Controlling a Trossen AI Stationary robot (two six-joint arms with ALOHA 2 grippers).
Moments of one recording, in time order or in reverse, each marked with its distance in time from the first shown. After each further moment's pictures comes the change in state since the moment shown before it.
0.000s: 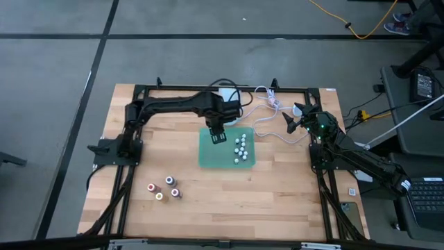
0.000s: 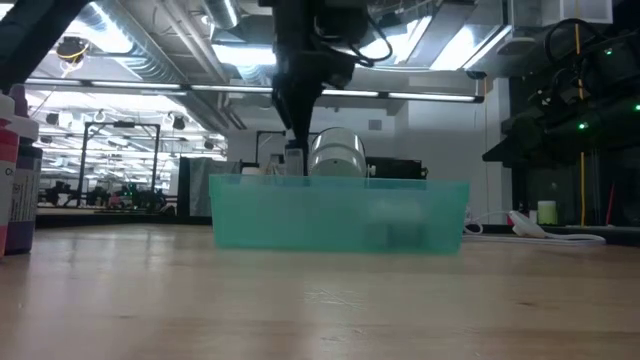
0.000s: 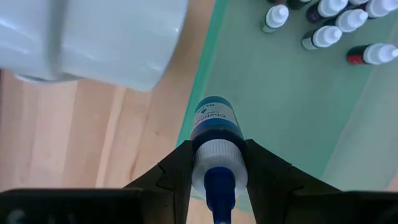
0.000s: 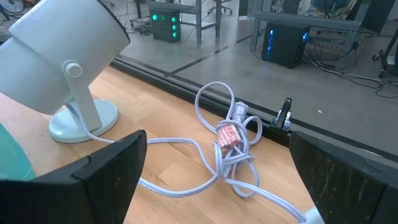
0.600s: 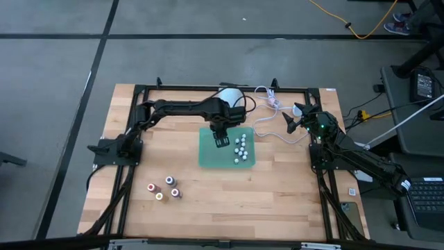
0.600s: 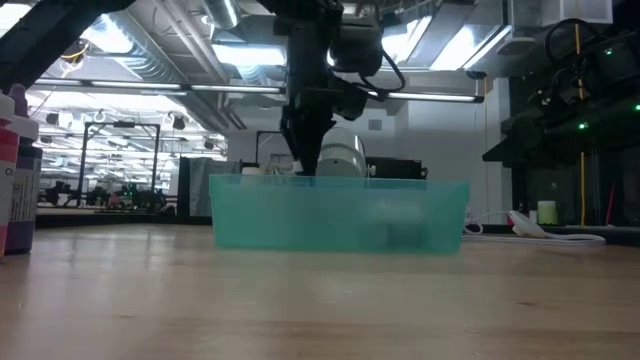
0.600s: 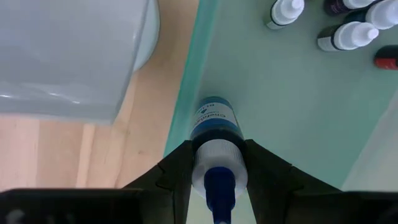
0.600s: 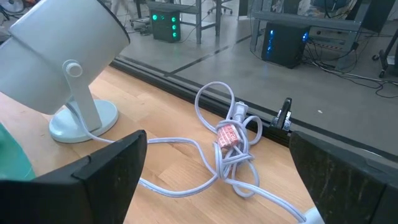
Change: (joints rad) left arm -0.006 0.111 -0.002 0.054 0.015 0.008; right arm 0.000 0.000 0.000 0.000 0.000 0.000
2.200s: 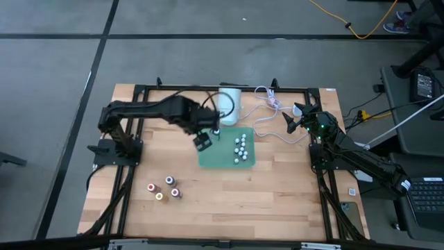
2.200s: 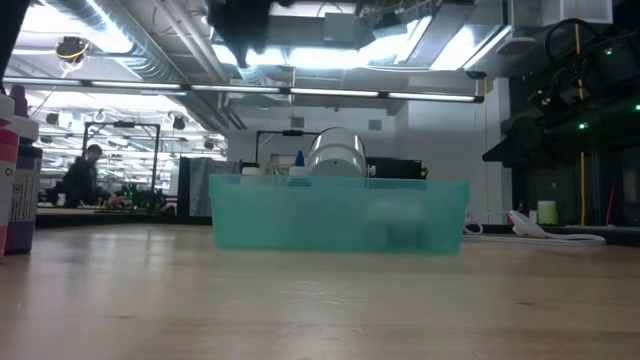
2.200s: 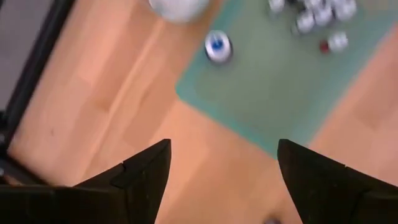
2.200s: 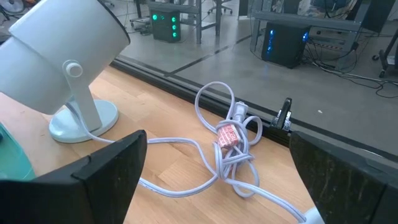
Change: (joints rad) left arm -0.172 -0.375 0.000 -0.284 -0.139 -0.438; right arm 0.000 0.000 0.000 0.000 0.000 0.000
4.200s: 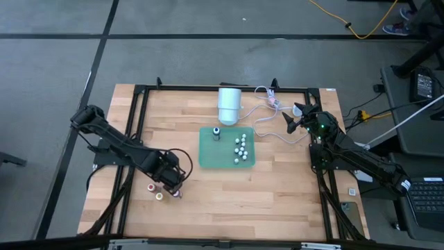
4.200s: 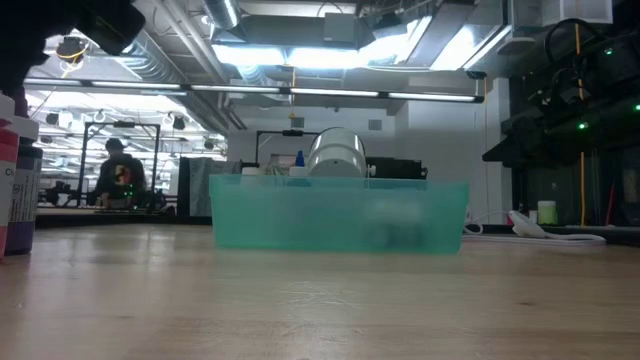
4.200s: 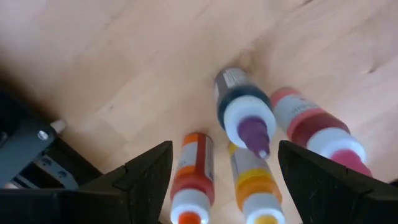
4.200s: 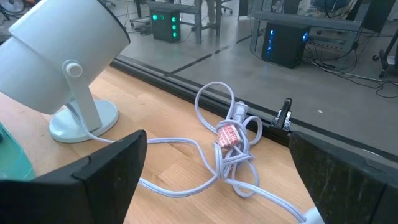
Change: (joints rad) left arm -0.535 -0.301 -0.790 0.337 0.262 -0.894; right arm 0.000 0.000 0.000 0.000 0.000 0.000
